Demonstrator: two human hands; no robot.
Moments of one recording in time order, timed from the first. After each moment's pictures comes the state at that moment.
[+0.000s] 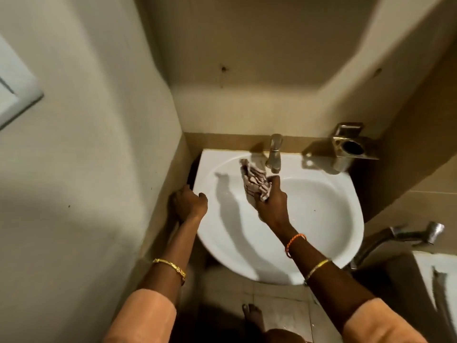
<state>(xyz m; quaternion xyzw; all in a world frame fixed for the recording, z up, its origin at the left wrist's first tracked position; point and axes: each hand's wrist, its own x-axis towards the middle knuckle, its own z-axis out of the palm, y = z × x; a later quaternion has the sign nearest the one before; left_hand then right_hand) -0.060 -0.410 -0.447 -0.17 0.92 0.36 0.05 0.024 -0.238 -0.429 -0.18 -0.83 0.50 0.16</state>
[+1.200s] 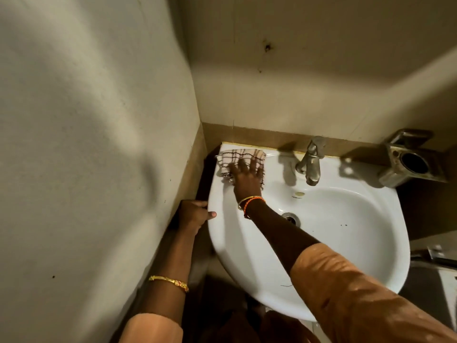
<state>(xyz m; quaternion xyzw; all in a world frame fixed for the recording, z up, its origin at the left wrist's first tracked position) -0.104 -0.450 -0.468 -0.23 0.79 0.51 0.24 -0.145 -0.307 -0.505 -0.06 -0.99 0.11 0.02</state>
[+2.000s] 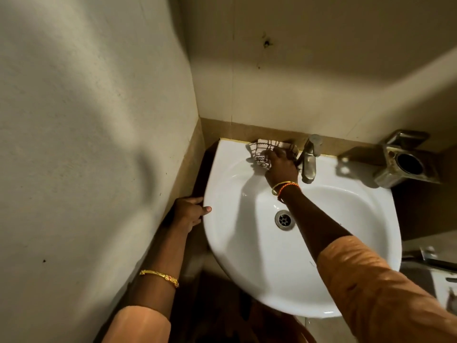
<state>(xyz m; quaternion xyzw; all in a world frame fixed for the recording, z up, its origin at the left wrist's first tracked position) -0.097 -0.449 -0.462 -0.29 0.72 0.57 0.26 -0.147 -0.215 -0.493 -0.12 -0.97 0.19 0.05</state>
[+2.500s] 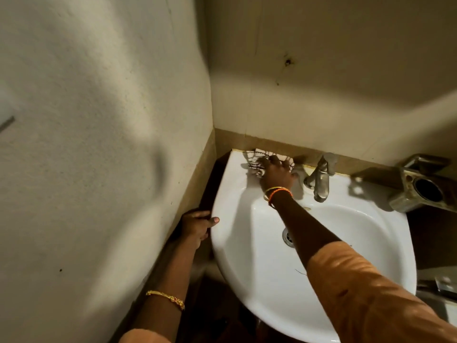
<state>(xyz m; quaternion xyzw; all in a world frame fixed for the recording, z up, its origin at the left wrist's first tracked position) -0.087 -0.451 -0.469 -0.34 0.67 0.62 0.21 -0.173 -0.256 -0.481 -0.16 -0.98 0.09 -0.02</state>
